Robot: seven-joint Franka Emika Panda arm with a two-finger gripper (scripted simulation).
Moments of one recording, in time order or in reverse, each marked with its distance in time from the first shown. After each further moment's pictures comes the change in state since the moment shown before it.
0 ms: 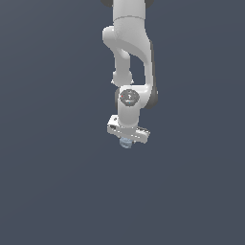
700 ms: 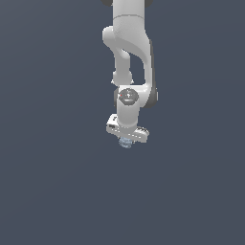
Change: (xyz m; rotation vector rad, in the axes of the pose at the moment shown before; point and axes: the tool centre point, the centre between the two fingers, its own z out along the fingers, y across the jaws) arm 0.002 0.003 -0.004 0.000 0.000 0.000
